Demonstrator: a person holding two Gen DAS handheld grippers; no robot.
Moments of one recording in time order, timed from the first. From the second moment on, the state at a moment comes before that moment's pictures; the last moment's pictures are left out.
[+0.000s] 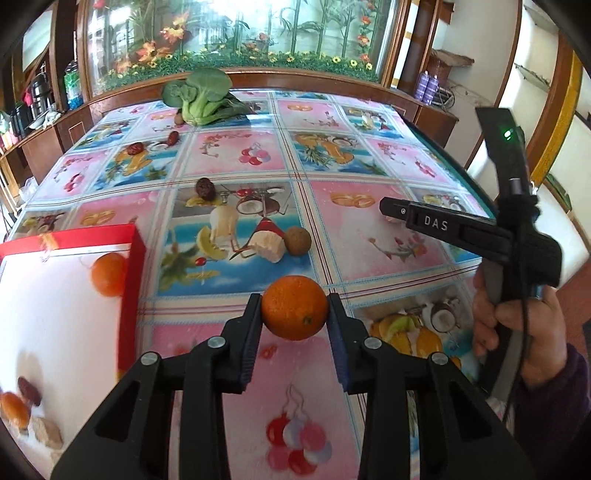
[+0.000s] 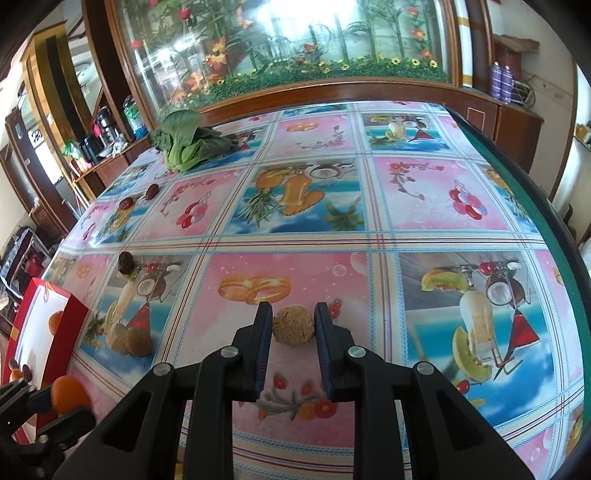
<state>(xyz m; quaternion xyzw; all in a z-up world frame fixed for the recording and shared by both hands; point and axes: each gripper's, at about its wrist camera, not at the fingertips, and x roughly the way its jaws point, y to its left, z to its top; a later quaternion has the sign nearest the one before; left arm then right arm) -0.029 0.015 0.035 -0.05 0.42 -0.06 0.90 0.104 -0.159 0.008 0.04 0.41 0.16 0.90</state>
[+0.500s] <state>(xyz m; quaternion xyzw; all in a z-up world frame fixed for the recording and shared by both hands) -0.079 0.064 0.059 -0.08 0.39 -0.03 0.92 0.090 -0.169 0.019 0.08 0.37 0.15 0.92</state>
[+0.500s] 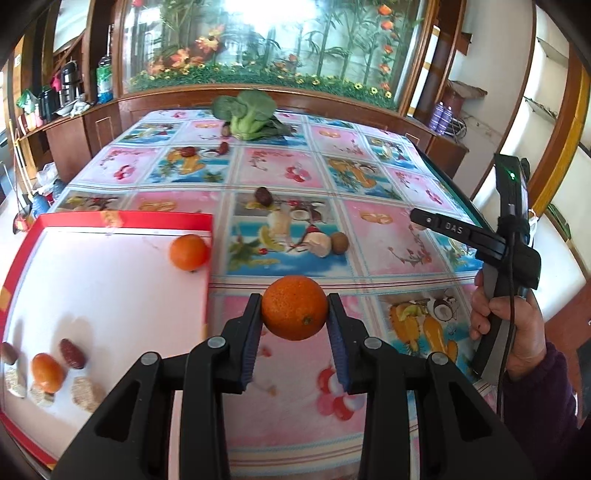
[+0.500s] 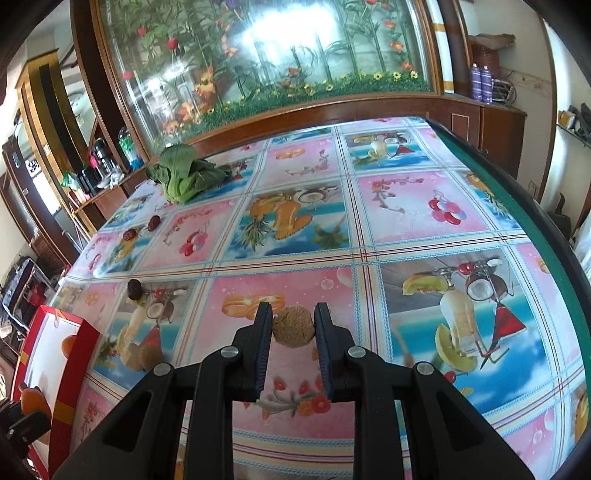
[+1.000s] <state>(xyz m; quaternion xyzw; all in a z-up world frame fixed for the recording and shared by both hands) -0.121 0.156 0.066 -0.13 0.36 0.03 0.92 0.040 -0.084 0.036 0.12 0.34 0.26 0.89</state>
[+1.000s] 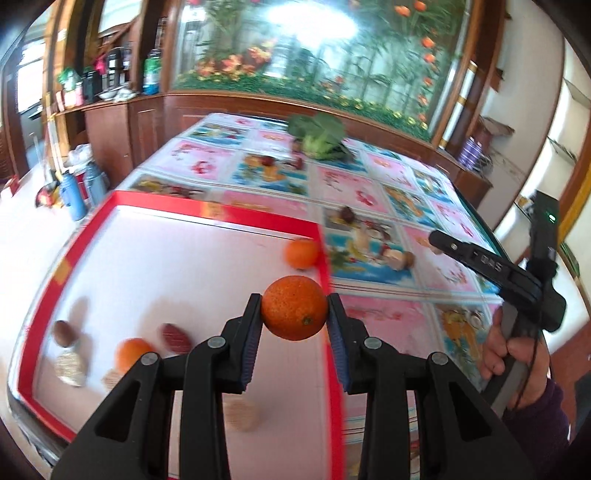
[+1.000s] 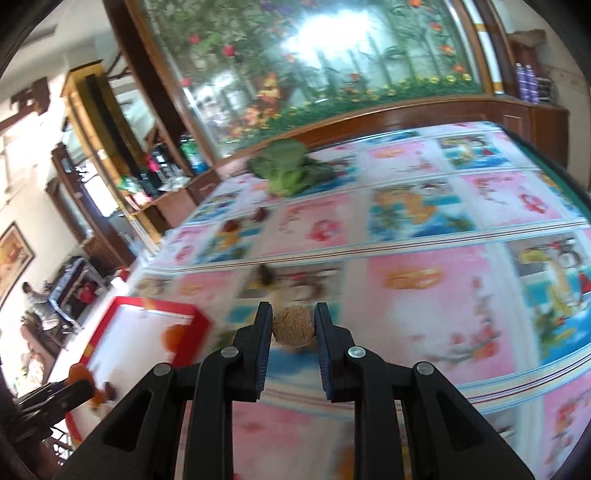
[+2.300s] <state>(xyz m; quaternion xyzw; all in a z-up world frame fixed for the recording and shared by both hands) -0.130 0.260 0.018 -0.16 0.40 0.18 0.88 -0.009 0.085 0.006 -0.03 0.40 0.43 0.81</state>
